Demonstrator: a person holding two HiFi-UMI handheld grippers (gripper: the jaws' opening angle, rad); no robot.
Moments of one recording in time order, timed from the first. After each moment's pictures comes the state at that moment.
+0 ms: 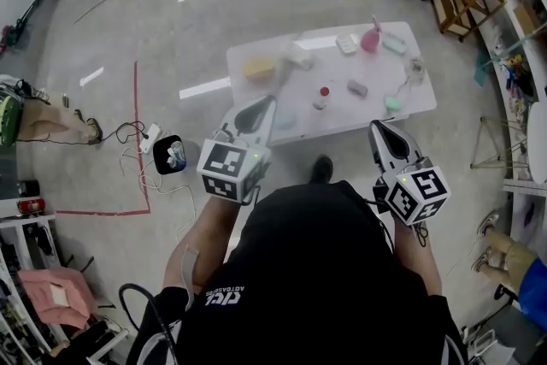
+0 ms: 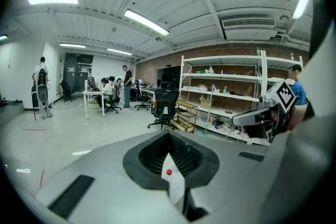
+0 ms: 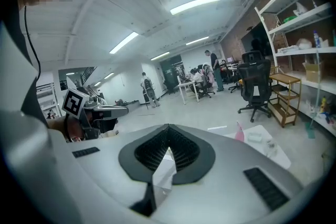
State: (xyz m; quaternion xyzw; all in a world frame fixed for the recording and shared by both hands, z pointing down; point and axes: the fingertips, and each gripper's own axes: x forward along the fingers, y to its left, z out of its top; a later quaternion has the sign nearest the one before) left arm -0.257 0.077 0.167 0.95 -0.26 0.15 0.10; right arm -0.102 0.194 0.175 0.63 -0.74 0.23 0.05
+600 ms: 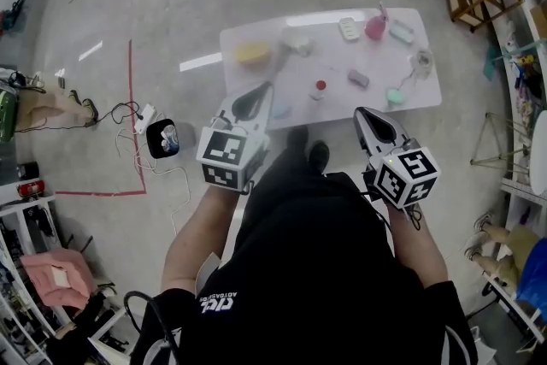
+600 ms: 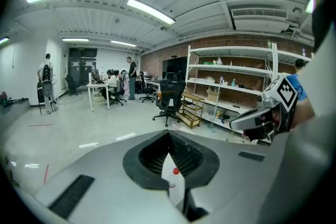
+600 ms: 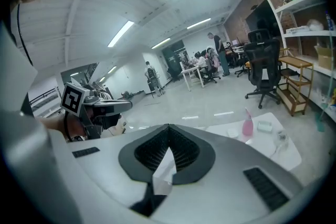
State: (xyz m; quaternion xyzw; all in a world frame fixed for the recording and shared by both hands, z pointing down) left arm -0.214 0.032 0.212 0.93 -0.29 0.19 0.12; right arm -0.077 0.134 0.233 0.58 -0.75 0.29 0.08
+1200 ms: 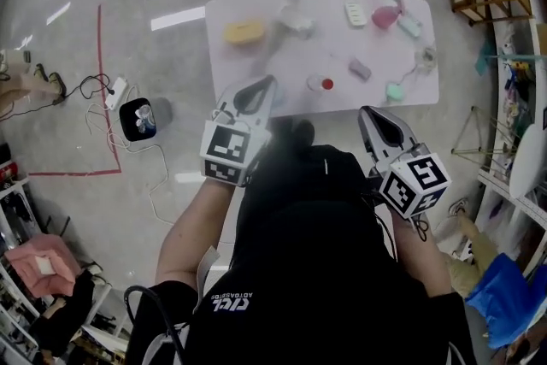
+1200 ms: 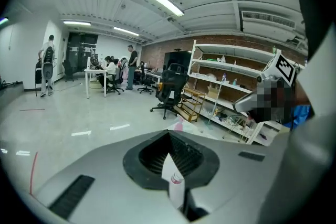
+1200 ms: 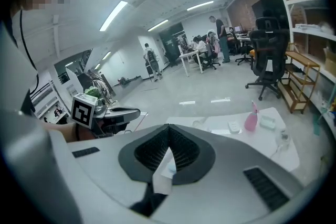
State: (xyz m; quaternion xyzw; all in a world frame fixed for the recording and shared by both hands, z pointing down) left arm -0.223 -0.040 0.306 0.93 -0.26 0.21 0.17; right arm -0.093 0.057 0.268 0.56 -0.73 0.35 0.15
